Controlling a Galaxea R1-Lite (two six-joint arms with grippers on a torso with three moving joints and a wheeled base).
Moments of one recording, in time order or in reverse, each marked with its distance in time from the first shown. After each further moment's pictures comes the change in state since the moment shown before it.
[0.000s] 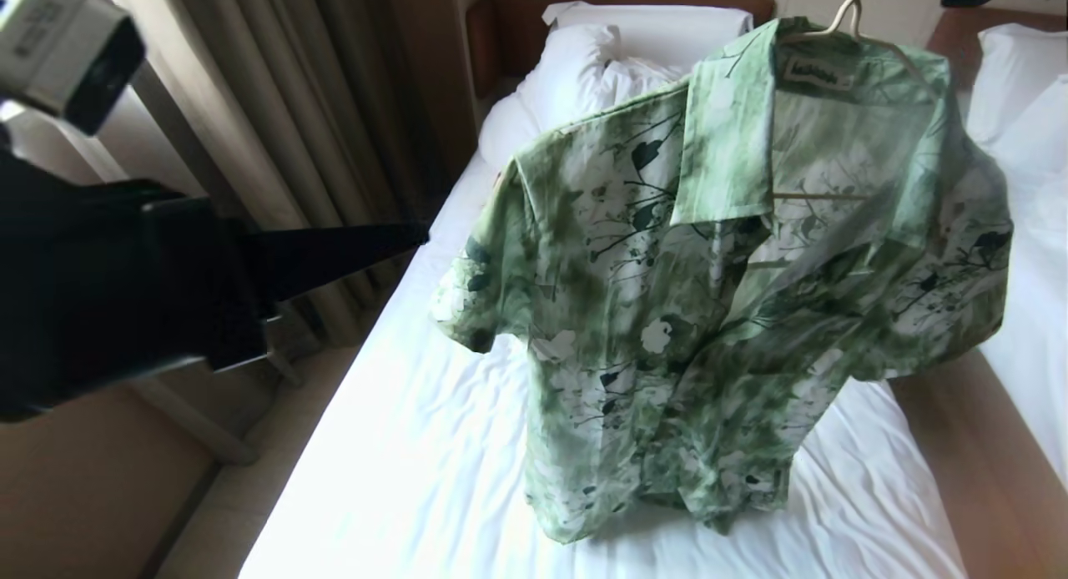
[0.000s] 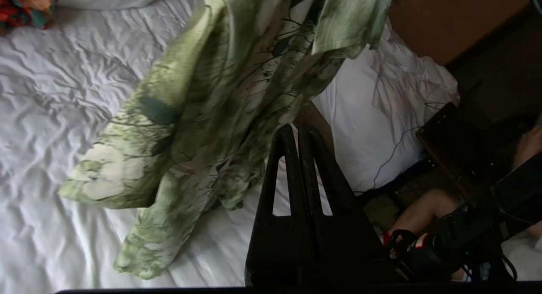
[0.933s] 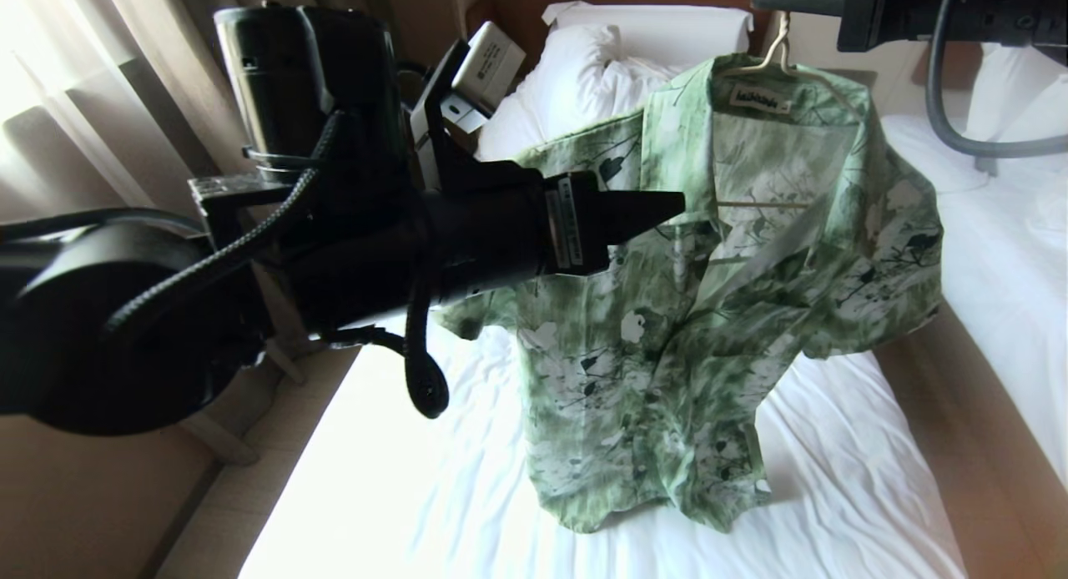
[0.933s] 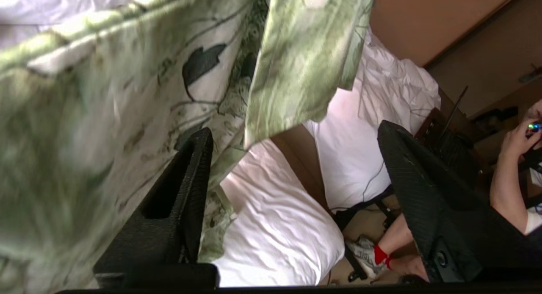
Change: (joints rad) left arm -0.059 0.469 -0.280 -0.208 -0.048 -0.015; right arm -0.002 0.105 -0.003 -0.106 0.008 0.021
